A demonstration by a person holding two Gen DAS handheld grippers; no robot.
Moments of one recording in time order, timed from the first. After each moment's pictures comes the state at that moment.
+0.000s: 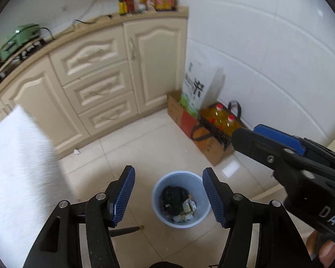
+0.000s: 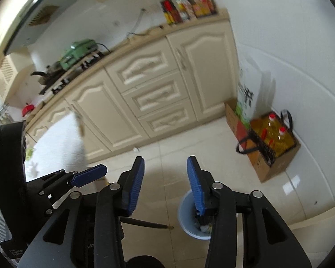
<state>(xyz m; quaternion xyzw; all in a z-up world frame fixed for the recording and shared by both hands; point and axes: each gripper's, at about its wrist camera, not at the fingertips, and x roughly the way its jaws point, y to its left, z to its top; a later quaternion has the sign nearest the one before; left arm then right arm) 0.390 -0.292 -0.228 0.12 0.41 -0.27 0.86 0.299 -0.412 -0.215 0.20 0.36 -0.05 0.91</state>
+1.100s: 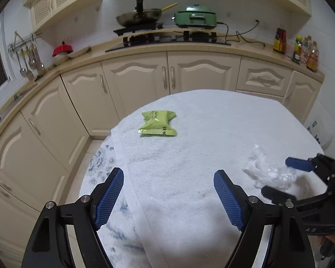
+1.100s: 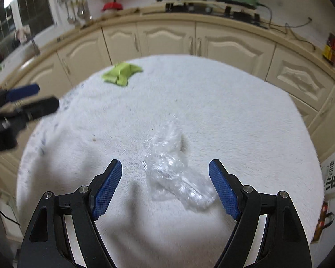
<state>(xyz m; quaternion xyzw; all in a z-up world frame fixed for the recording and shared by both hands) 0.332 0.206 -0.147 0.00 0.39 0.03 0.92 0.463 0.020 -0.239 -0.07 0.47 0.22 0.85</state>
